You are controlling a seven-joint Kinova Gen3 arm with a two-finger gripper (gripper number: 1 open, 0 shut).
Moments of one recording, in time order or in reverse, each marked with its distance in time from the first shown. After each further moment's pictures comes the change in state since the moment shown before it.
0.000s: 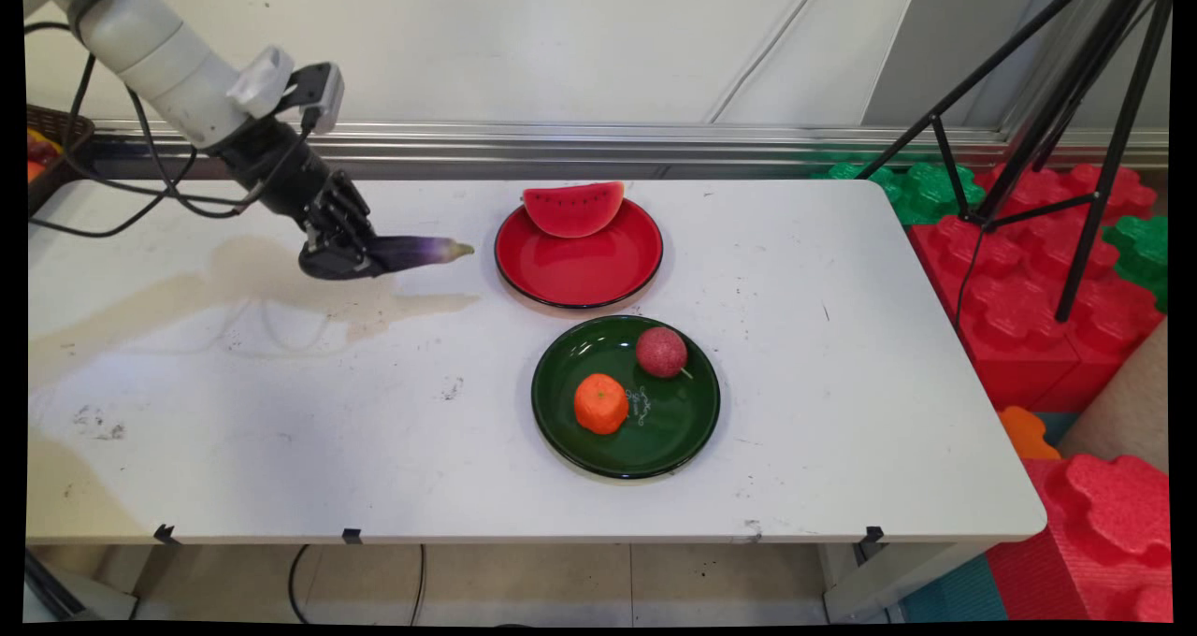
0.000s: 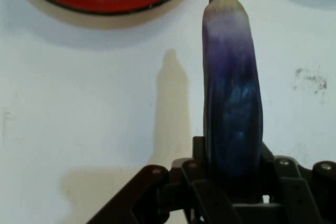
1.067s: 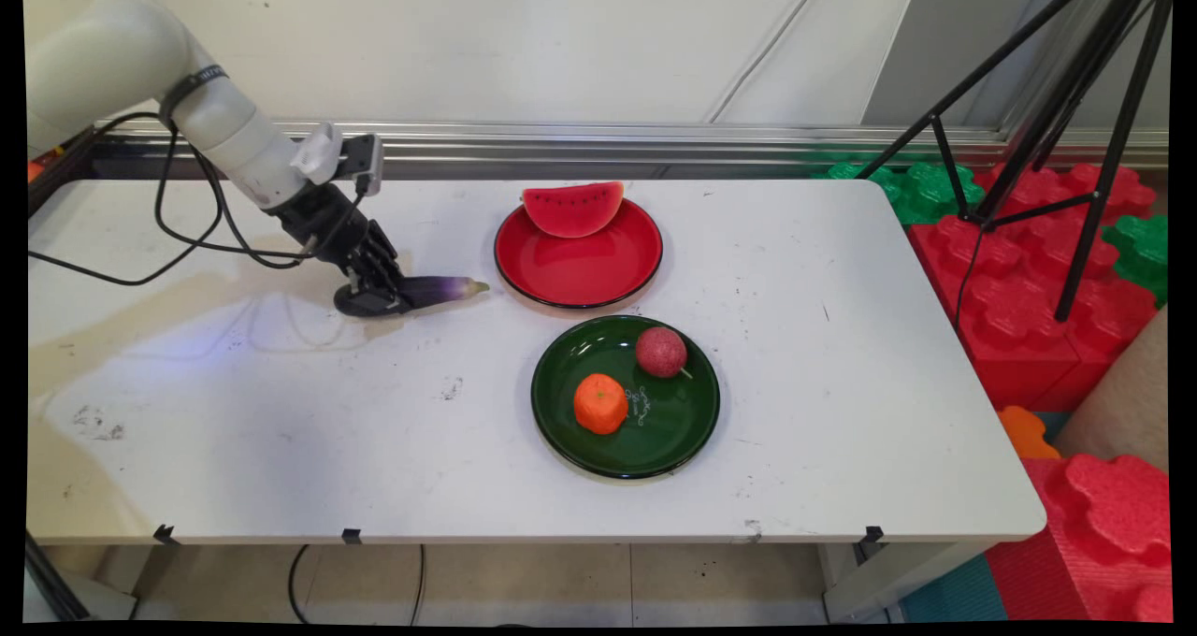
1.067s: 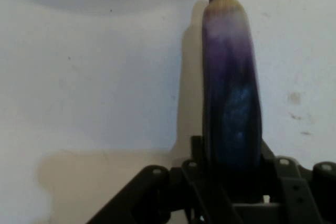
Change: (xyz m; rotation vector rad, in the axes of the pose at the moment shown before) arm -0.028 -0.028 0.091 -0.020 -0.020 -0.049
